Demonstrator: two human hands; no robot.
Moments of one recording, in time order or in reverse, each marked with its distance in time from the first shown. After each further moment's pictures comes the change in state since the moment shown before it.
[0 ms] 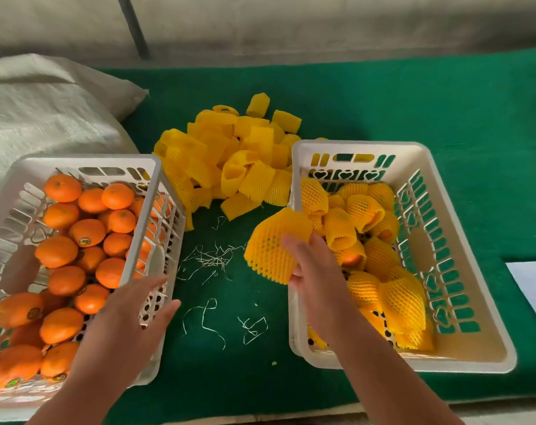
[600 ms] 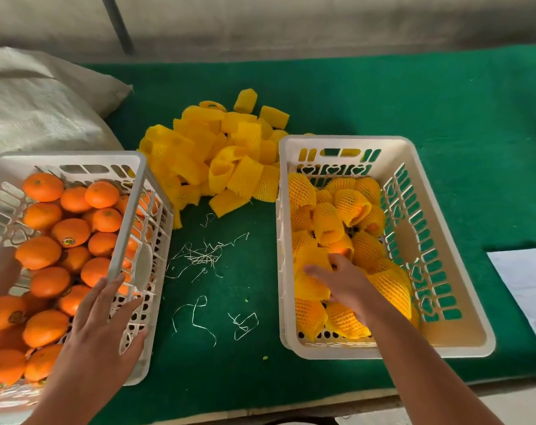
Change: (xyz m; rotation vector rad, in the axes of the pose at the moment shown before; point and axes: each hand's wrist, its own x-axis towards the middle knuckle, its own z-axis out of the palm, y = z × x) left_hand -0.009 -0.071 0.027 0.405 -0.066 0.085; right_hand 0.025 0.048 -0.096 -0.392 0.098 0.409
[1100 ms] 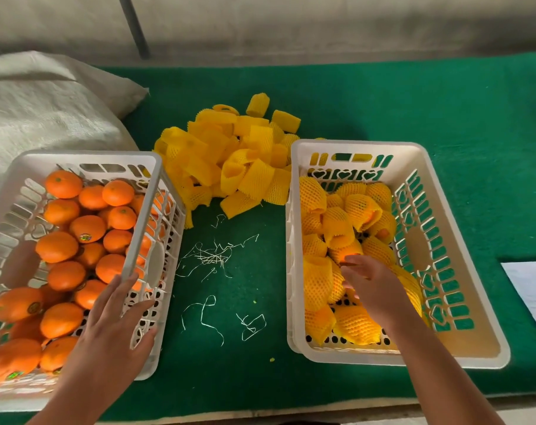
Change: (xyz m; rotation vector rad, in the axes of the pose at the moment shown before) left_hand -0.007 0.001 -0.002 -0.070 0.028 0.005; right_hand -0.019 0.007 -0.023 -0.147 0.229 -0.238
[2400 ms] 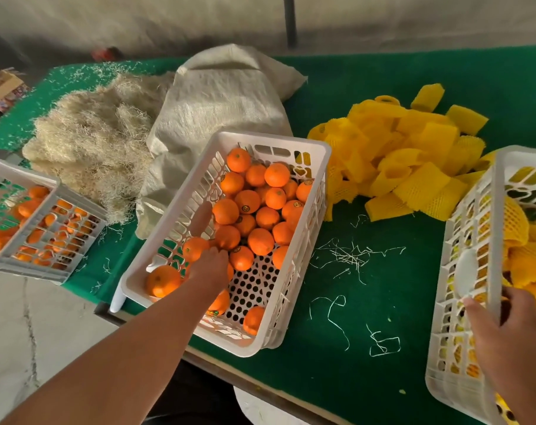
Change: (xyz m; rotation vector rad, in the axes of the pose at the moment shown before) left_hand 0.060 -0.158 0.005 0.373 -0.457 -0.518; right_hand -0.021 -0.055 0.115 -0.171 0.200 -0.069
